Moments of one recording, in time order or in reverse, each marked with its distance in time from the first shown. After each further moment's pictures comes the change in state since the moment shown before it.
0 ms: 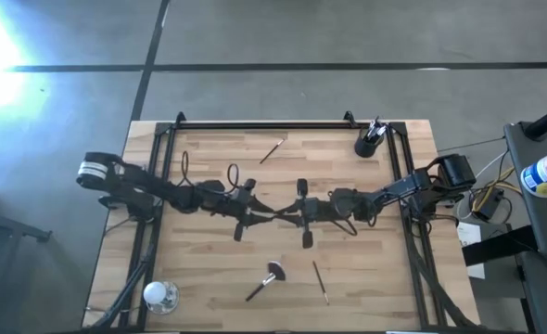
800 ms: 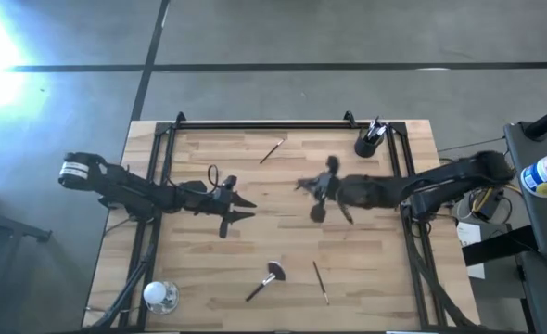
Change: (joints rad) left arm 0.007 -0.171 -0.217 0.014 -0.081 0.096; right arm -0.053 -0.363 -0.007 -0.653 0.376 0.088
